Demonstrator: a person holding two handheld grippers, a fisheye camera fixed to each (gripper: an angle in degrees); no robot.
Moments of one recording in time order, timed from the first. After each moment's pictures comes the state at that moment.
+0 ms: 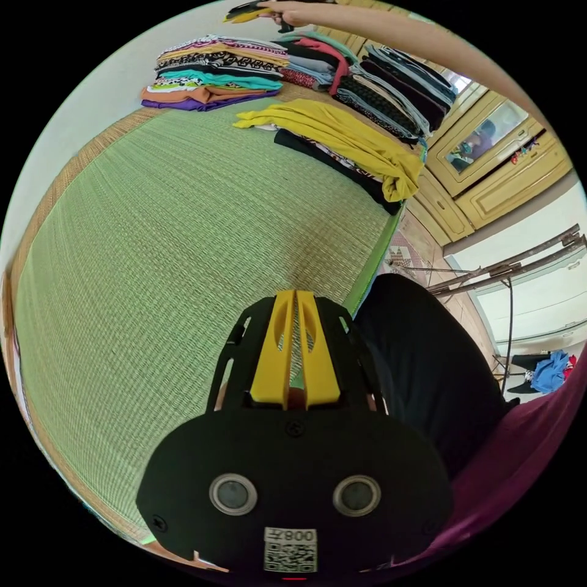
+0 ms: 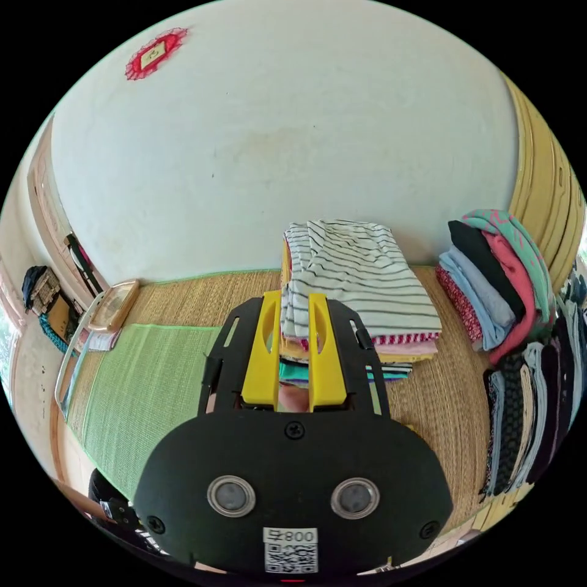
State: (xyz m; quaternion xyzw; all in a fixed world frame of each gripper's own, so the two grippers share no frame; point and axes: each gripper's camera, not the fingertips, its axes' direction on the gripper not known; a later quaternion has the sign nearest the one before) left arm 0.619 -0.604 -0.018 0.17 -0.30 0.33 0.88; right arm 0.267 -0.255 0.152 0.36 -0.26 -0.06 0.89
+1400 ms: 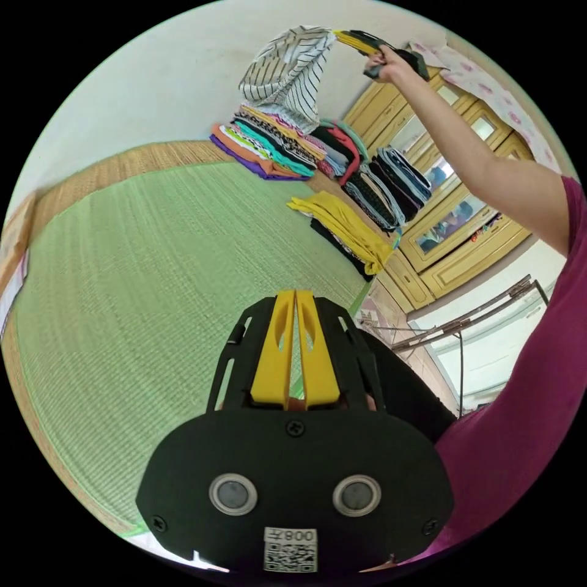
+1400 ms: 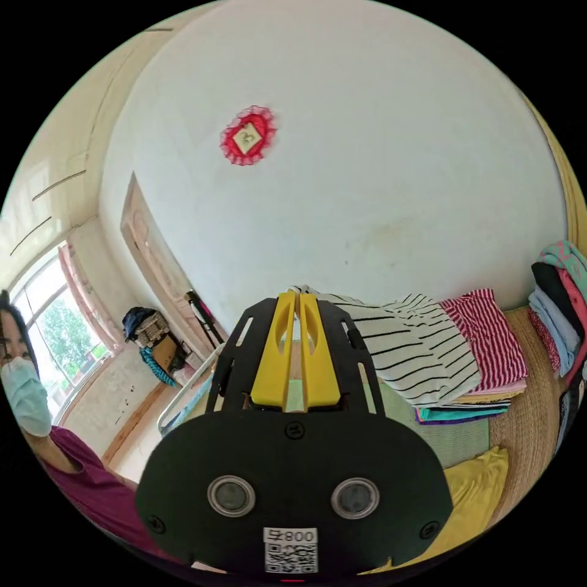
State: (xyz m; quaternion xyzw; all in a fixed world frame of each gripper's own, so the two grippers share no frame) left arm 0.360 -0.397 -0.362 0.34 -0.17 0.31 0.87; right arm 0.306 -0.211 0.015 0.44 -0.52 -0.13 0.72
